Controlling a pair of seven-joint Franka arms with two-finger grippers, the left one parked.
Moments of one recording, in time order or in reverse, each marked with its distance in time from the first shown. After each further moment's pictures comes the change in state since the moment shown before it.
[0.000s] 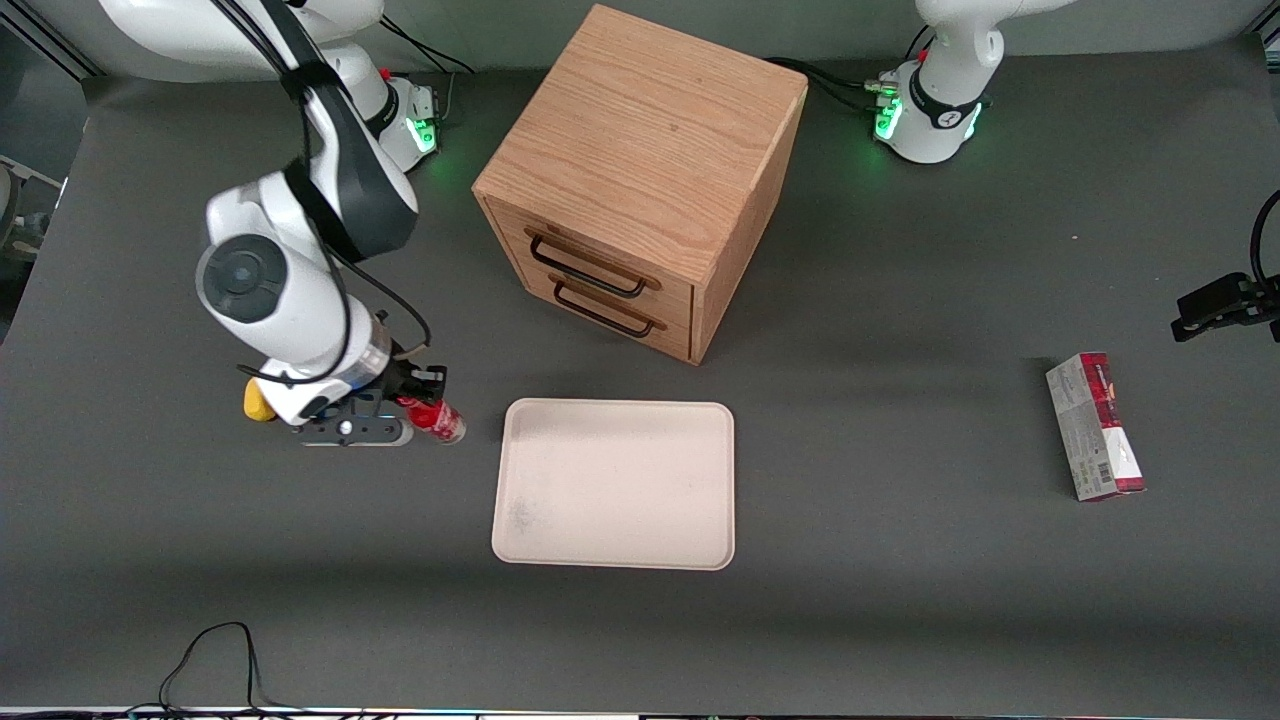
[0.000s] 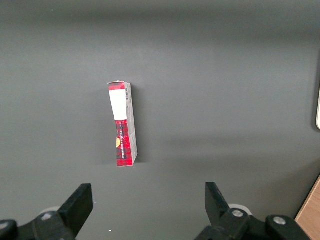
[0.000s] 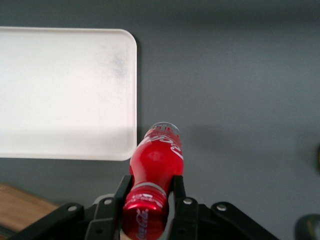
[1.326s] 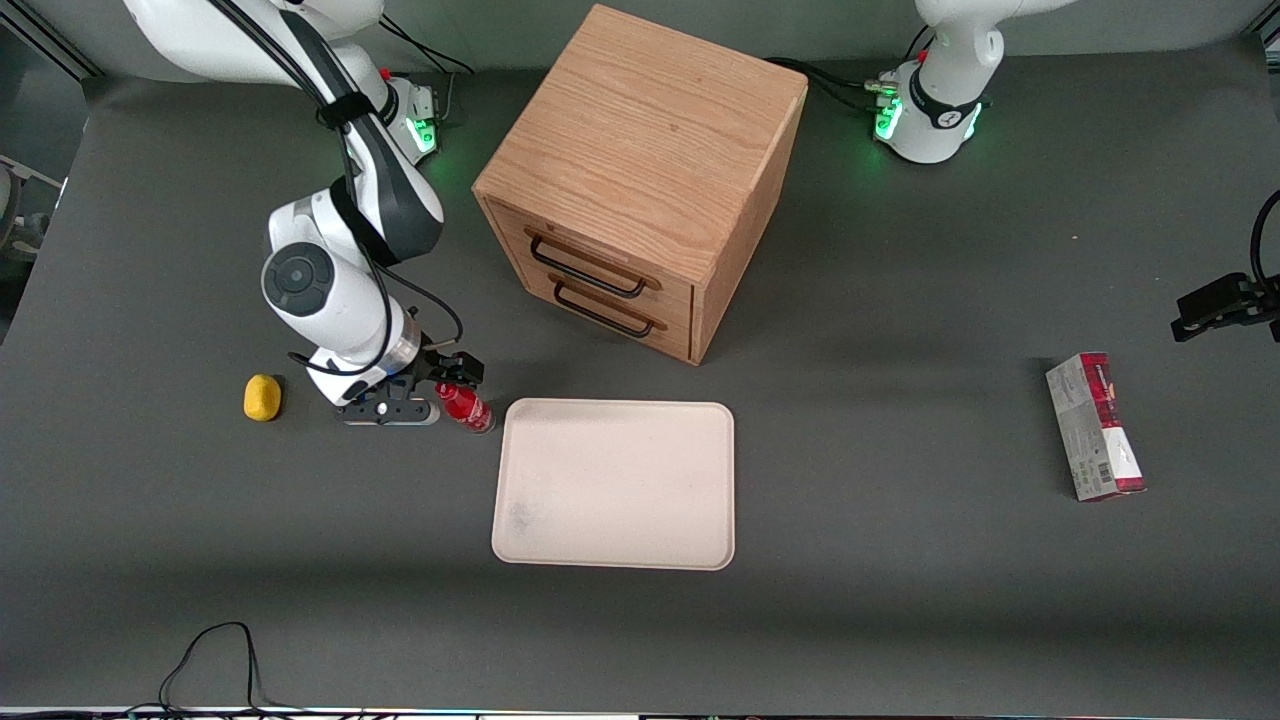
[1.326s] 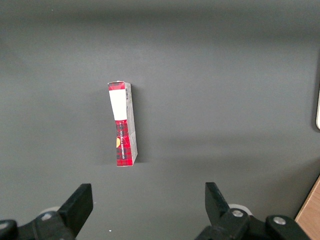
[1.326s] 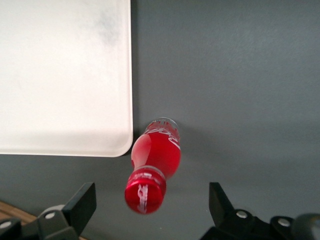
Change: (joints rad) arm 0.007 -0.040 -0.001 -0.449 0.057 0.446 -0.001
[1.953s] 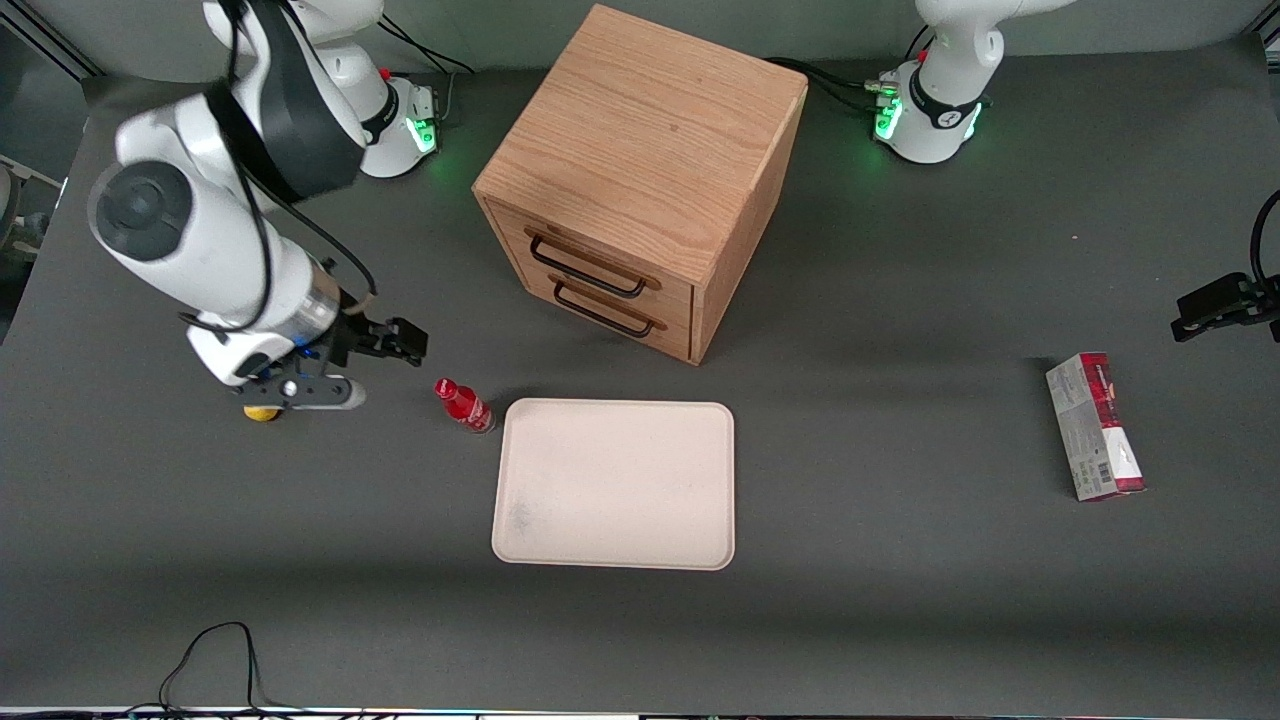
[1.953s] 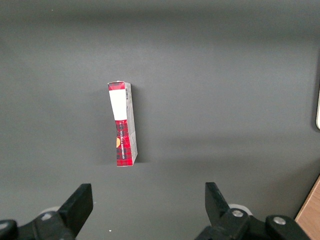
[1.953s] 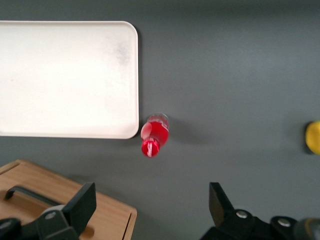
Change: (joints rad) arm -0.001 -0.061 -0.026 0.319 0.000 -0.413 -0.029
